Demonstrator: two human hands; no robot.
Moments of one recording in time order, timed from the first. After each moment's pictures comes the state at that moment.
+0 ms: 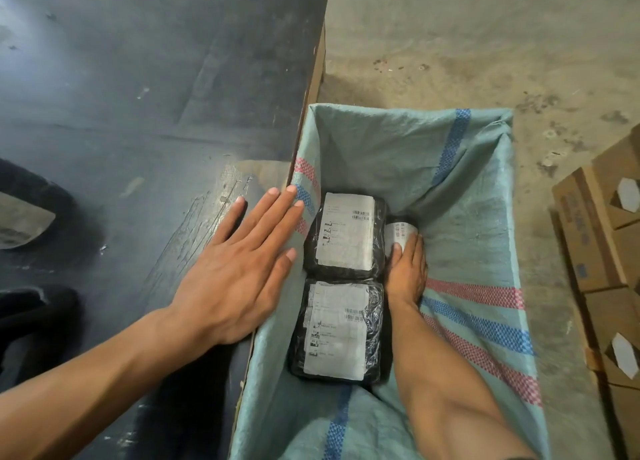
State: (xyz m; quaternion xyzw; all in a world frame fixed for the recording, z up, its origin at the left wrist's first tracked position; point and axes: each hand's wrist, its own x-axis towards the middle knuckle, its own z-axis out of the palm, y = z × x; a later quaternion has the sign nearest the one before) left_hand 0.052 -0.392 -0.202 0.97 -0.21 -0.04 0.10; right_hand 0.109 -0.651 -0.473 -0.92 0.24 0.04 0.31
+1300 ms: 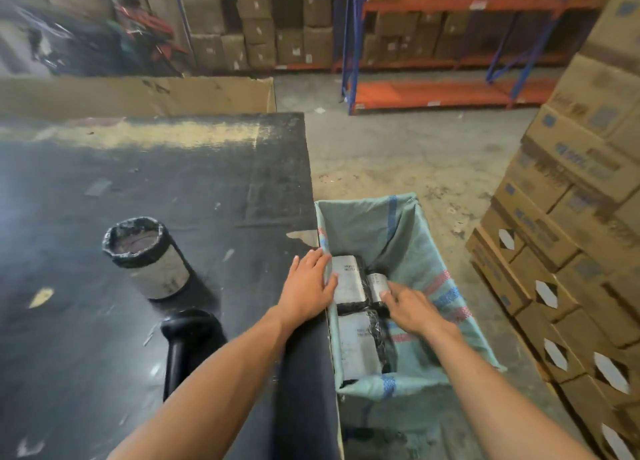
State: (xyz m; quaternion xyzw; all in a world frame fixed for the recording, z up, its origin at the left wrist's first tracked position) left_hand 0.038 -0.384 -0.182 0.95 -0.20 -0.04 0.23; right_hand -0.012 -0.622 -0.225 -0.95 0.12 0.16 0.22
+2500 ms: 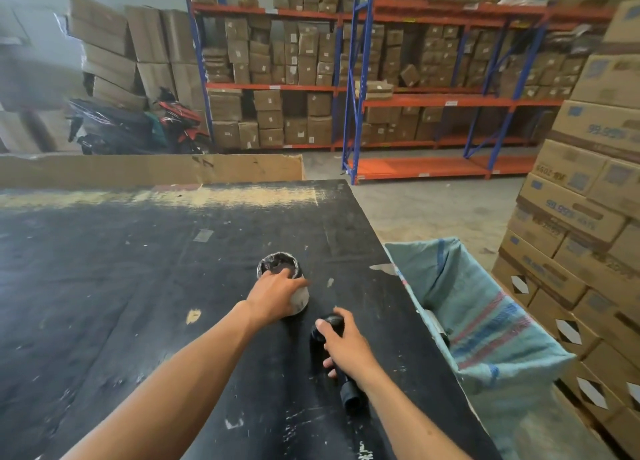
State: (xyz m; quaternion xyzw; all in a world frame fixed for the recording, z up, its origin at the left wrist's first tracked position) left_hand 0.030 -0.079 -0.080 0.95 -0.30 0.03 -0.03; right_hand -0.083 -0.240 -0.139 -0.78 0.21 0.07 0.58
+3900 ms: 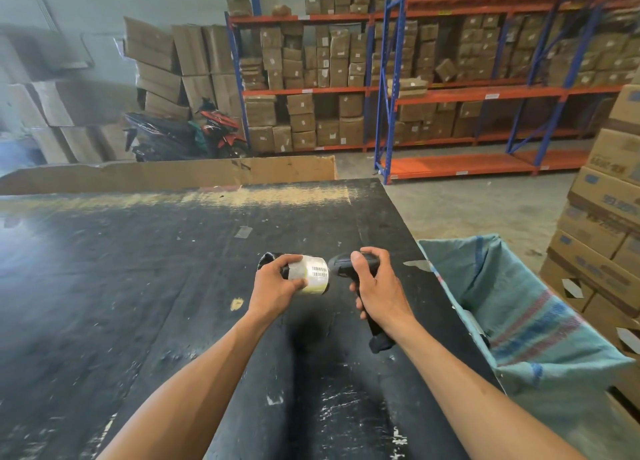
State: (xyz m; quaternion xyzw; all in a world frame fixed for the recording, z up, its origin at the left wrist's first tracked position) left_hand -0.006 -0.023 -0.075 0.85 -0.08 0.09 0.51; right_hand -0.071 -0.233 -0.057 -0.77 0.05 -0.11 0.62
